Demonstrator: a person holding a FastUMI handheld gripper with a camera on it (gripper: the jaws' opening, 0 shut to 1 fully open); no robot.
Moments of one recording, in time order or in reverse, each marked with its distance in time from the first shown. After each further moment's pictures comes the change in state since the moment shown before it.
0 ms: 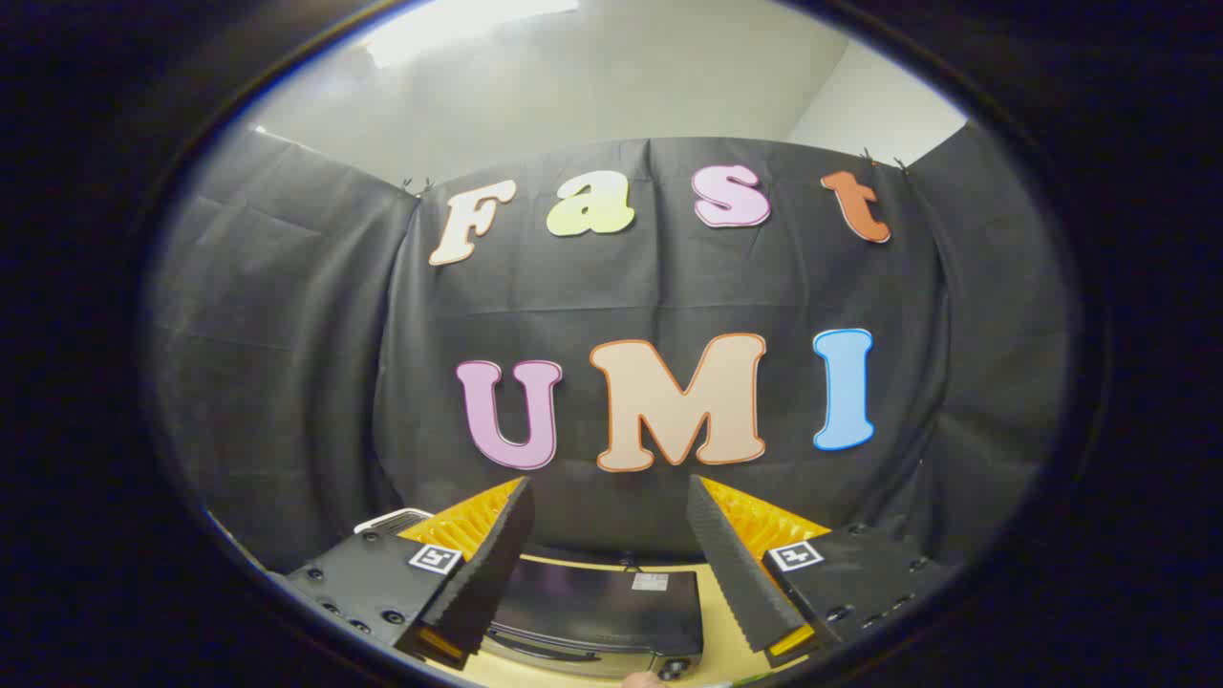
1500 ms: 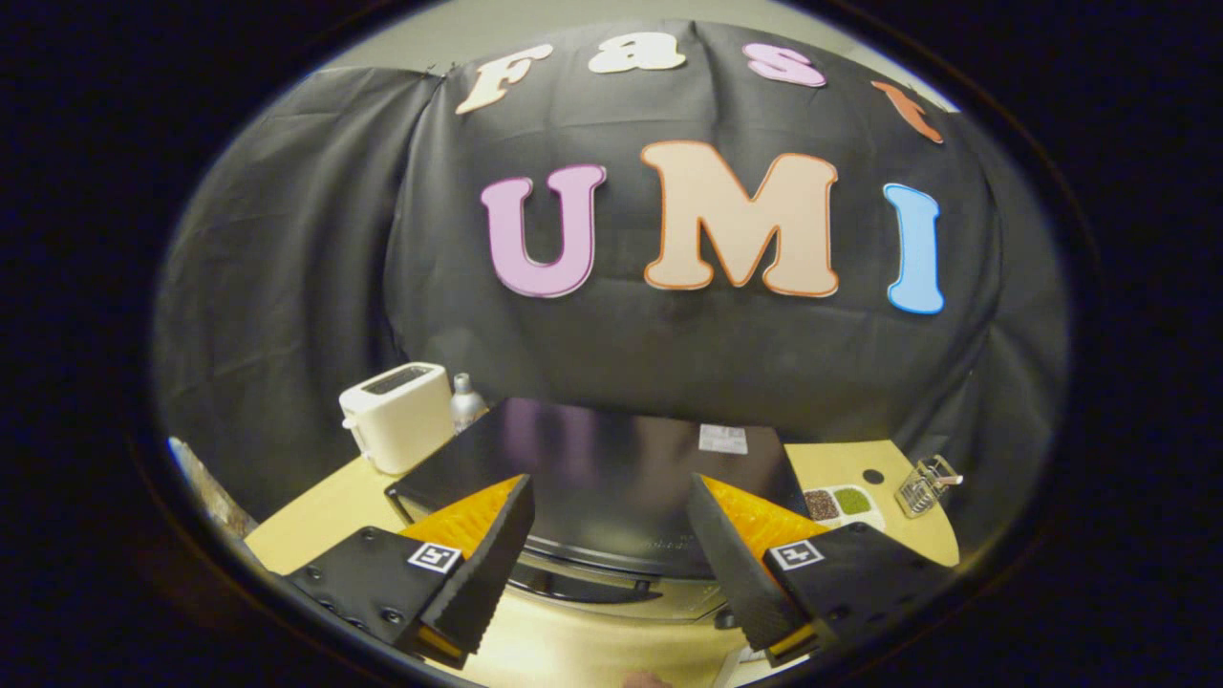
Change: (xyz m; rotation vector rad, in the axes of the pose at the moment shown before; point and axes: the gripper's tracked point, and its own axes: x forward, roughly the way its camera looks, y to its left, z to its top) arm 0.024 0.045 -0.250 -0.079 0.421 0.080
